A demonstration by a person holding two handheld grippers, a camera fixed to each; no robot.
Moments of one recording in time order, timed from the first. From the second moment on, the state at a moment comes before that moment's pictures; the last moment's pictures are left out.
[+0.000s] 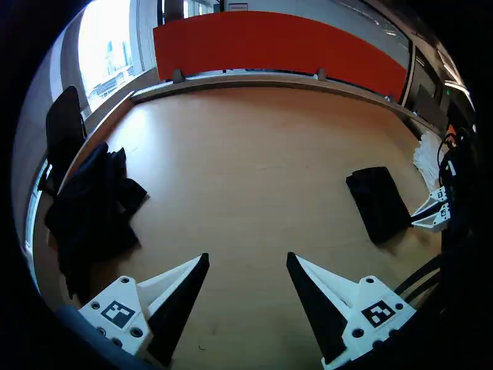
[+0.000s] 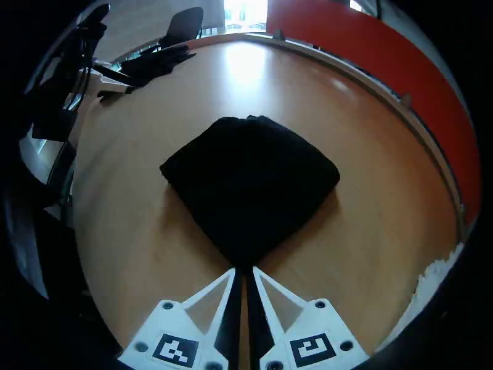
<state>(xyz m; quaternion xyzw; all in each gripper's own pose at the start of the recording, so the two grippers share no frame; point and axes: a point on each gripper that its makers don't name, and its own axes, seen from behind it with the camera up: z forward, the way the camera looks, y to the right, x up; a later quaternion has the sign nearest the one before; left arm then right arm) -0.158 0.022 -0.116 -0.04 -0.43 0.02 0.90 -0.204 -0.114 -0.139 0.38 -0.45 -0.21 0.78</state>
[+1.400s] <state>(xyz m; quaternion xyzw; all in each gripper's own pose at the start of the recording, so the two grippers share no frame) -0.145 0.030 -0.105 -0.05 -0.41 0.01 0.91 -0.056 -0.162 -0.047 0.38 -0.30 -0.20 0.85</state>
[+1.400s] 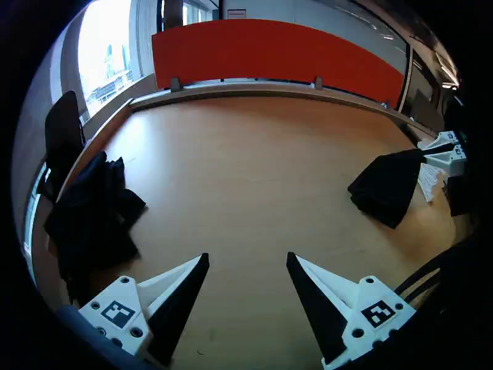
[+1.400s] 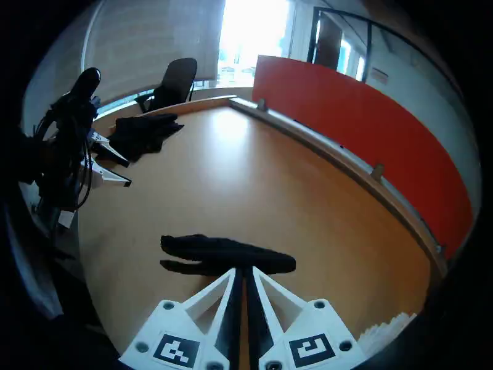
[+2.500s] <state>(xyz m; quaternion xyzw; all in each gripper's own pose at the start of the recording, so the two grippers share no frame) -0.130 0.045 -0.088 -0.06 -0.39 0.02 0.92 0.034 -0.068 0.006 0.29 -0.26 -0.21 0.90</state>
